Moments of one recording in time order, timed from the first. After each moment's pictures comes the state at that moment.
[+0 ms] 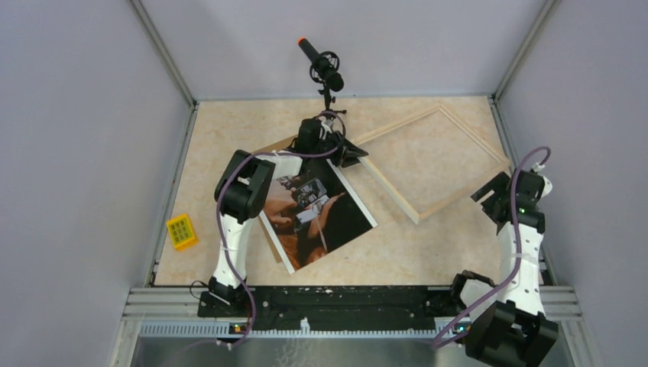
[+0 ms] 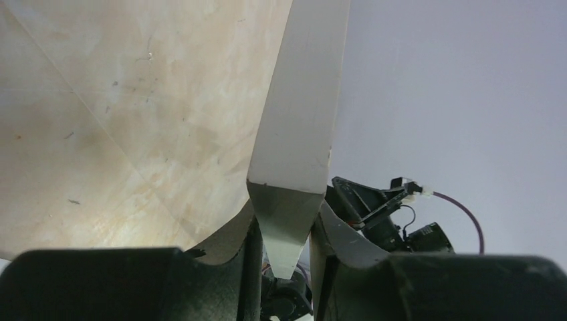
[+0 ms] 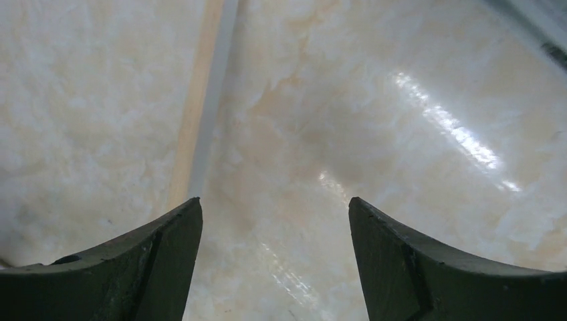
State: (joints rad) left arm -0.45 2.20 1.39 0.40 0.74 -1.39; right arm -0.38 0.89 0.72 -0.62 0.09 0.47
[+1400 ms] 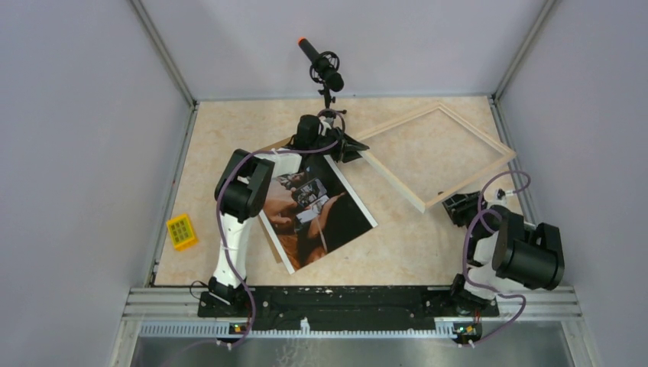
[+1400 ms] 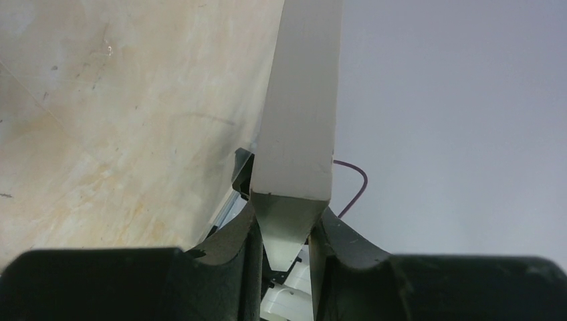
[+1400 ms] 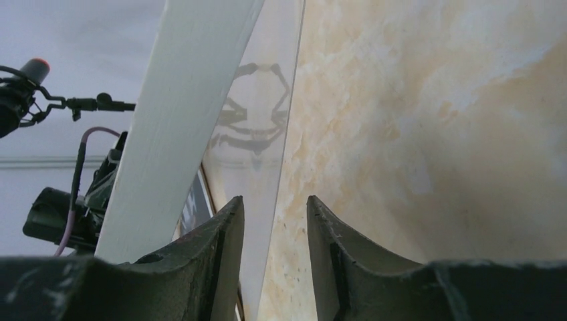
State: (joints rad) left arm -0.44 2.22 1.43 0.44 0.80 -1.55; right arm -0.40 1.42 0.04 1.05 -0.56 0.99
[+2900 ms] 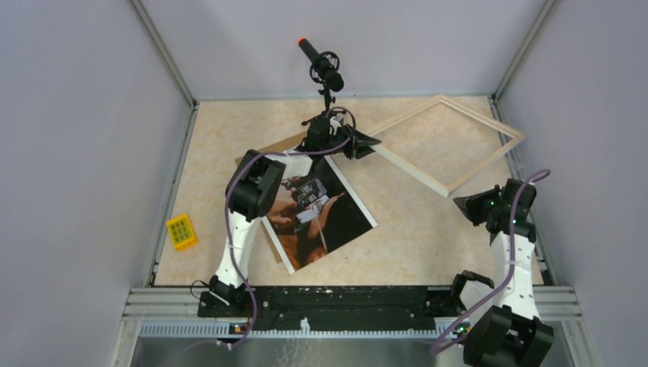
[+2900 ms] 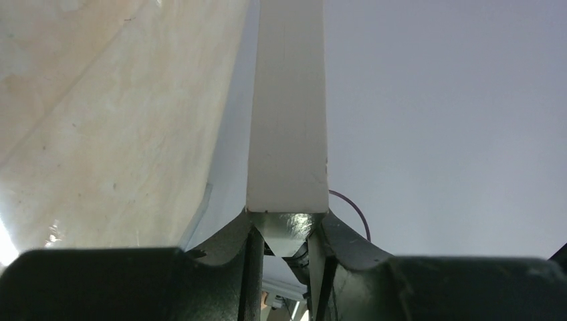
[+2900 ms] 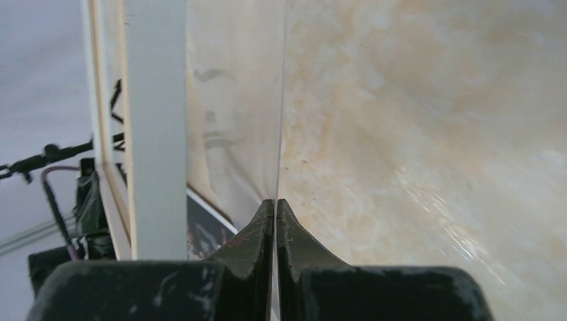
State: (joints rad) left arm -0.50 2.28 1.49 0.62 0.72 -1.72; right arm -0.39 0.85 0.51 -0.38 -0.37 0.94
